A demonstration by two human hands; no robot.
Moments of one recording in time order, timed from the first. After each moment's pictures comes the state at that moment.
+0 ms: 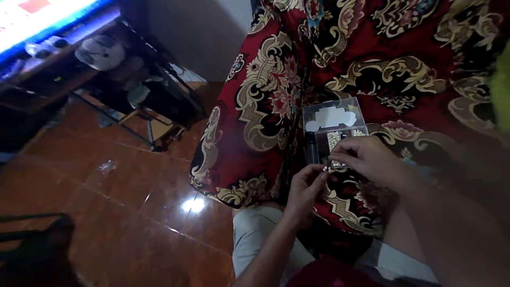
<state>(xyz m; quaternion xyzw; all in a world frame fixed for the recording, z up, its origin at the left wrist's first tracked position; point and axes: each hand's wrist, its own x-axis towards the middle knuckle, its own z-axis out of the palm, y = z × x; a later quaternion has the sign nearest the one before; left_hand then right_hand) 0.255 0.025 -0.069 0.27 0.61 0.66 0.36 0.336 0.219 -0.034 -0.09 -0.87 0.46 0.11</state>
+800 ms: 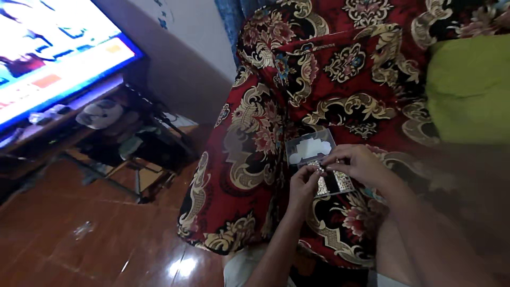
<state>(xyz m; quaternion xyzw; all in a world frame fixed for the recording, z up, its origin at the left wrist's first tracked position) 0.239 0.106 -0.059 0.28 0.62 0.65 0.35 0.352 0.274 -0.031 -0.10 -0.87 0.44 0.20</state>
